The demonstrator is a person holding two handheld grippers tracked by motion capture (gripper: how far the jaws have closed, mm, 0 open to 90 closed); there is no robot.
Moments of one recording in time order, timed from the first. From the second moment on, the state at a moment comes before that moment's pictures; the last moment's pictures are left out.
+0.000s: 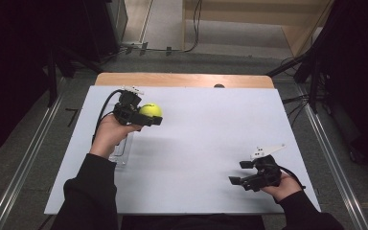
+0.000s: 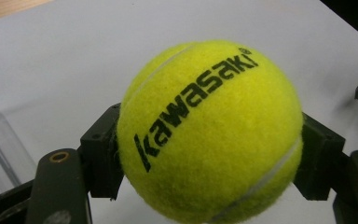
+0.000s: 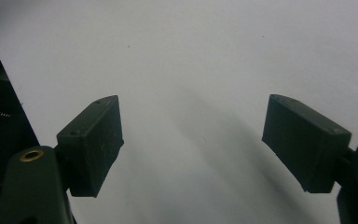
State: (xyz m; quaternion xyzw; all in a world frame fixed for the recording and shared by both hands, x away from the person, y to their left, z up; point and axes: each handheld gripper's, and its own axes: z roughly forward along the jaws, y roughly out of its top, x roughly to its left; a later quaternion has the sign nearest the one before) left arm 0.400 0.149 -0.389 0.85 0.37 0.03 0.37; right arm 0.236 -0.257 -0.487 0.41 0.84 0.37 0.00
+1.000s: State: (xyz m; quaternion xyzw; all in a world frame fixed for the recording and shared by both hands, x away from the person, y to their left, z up) left arm 0.404 0.187 -0.385 0.84 0.41 0.06 0.36; right arm 0.236 -0.257 -0.487 0.41 0.84 0.36 0.00
